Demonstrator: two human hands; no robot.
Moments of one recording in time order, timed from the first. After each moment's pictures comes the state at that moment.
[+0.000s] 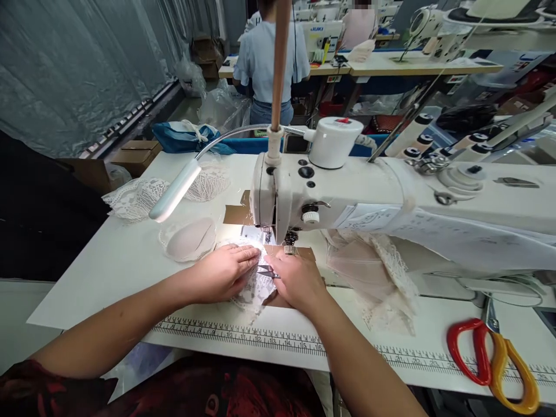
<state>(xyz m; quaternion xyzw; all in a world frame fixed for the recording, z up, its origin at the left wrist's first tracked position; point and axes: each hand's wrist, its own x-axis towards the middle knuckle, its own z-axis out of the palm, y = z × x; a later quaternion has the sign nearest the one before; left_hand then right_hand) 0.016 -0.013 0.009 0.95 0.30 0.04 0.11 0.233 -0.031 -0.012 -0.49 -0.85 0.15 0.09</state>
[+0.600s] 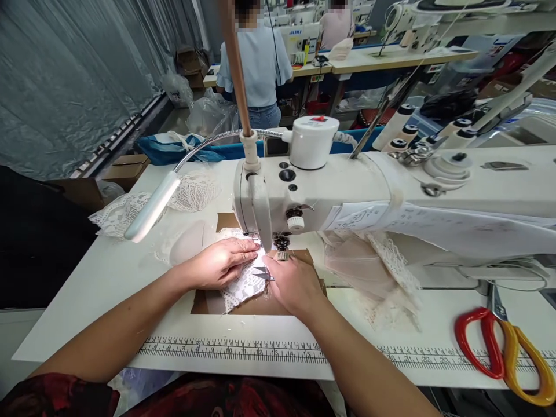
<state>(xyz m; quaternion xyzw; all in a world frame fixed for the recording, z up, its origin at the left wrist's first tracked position) 0.007 0.032 -0.006 0.96 0.22 0.11 0.15 0.225 -0.031 -0.014 -0.55 -0.83 0.06 0.08</state>
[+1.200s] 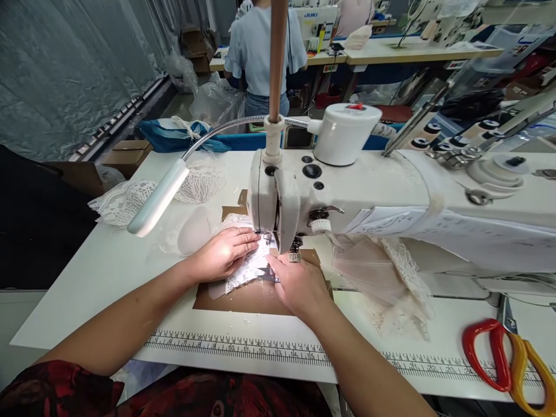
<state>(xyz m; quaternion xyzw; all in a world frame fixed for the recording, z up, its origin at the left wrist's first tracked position) 0.005 0.037 -0.015 0.95 0.25 0.16 0.07 0.225 -0.032 -0.018 -0.55 -0.83 0.06 0.04</state>
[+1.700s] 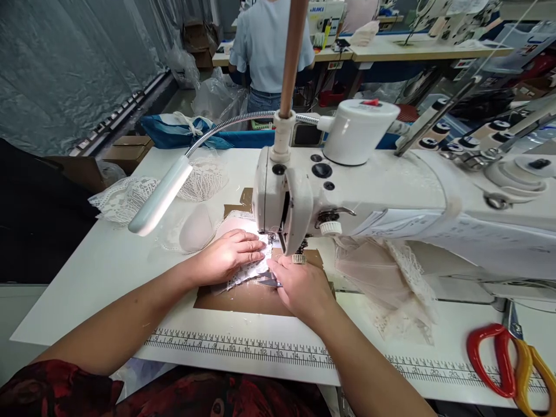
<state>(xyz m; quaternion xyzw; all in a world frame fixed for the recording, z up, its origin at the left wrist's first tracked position) 0.007 0.033 -0.016 0.96 0.22 0.11 0.10 0.229 -0.033 -0.018 -0.49 -0.87 0.04 0.09</state>
